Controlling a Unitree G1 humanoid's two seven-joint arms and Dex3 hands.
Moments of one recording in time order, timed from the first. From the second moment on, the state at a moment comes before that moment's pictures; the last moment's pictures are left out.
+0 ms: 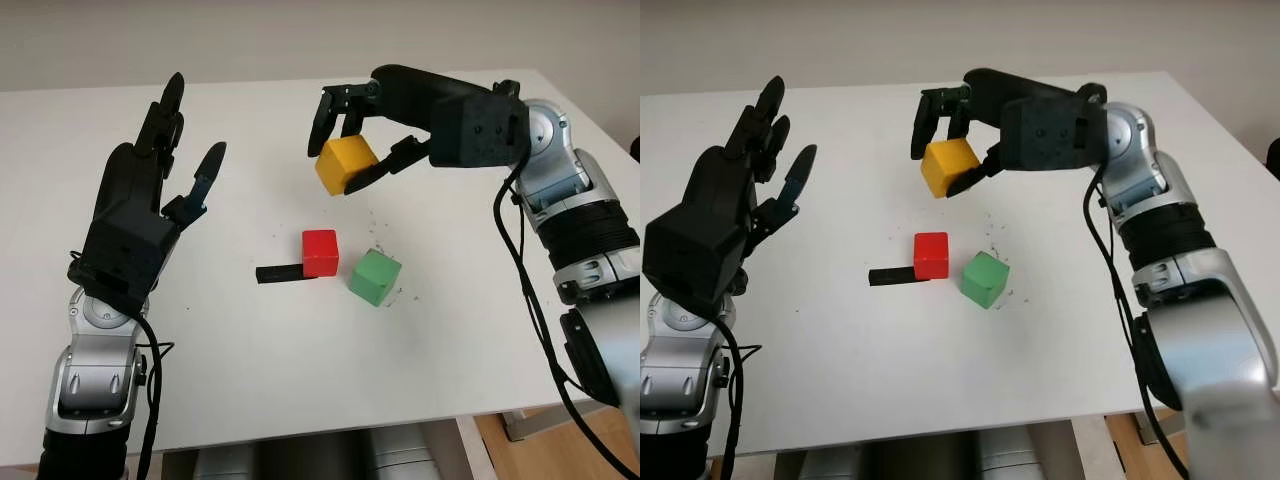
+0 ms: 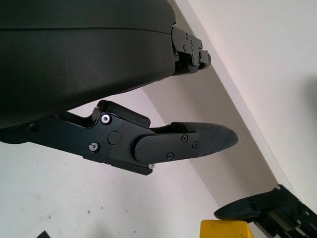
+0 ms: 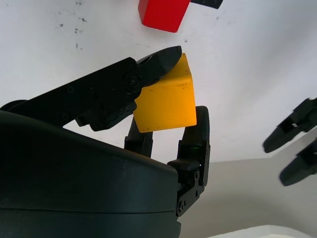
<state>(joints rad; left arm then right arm) -0.27 0.29 0.11 -0.35 0.23 0.33 -0.02 -1.10 -0.51 0.24 0.64 -0.25 -0.39 0.69</state>
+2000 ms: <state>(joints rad) -0.24 0.25 0.10 -0.40 0.24 0.36 -0.02 -1.06 -0.43 0.36 0.80 -0.39 -0.51 0.66</state>
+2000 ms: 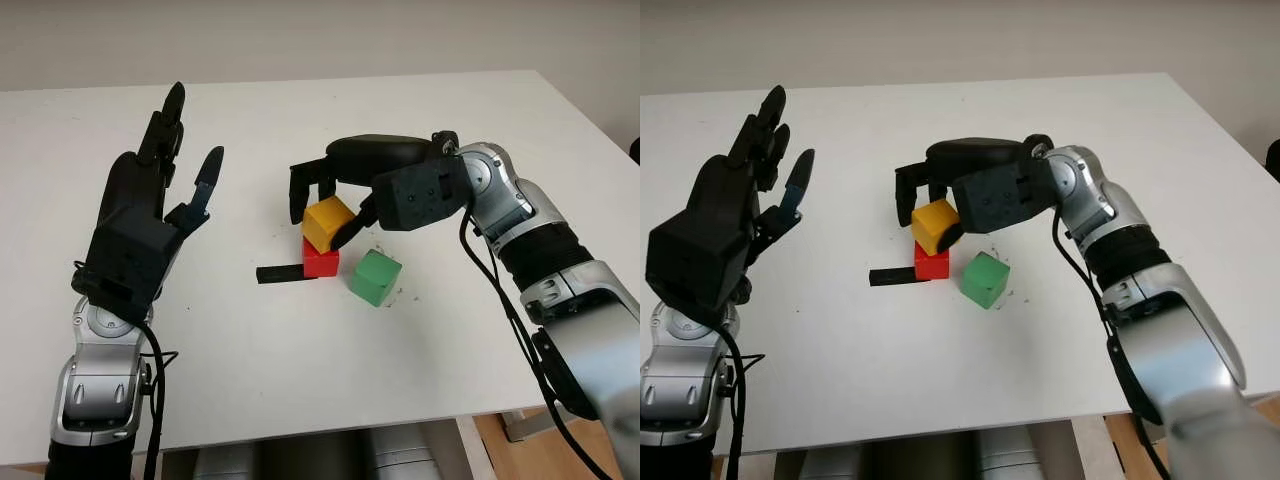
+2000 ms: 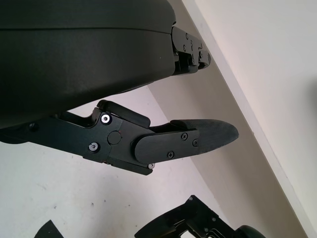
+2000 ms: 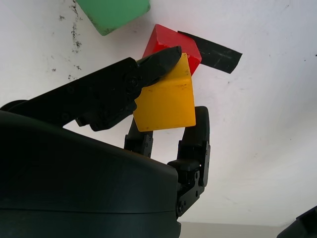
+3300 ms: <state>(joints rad) -0.23 0.25 0.10 -0.41 0.25 0.36 -0.02 -1.06 -0.41 0.36 0.86 -0.40 -0.59 0.61</state>
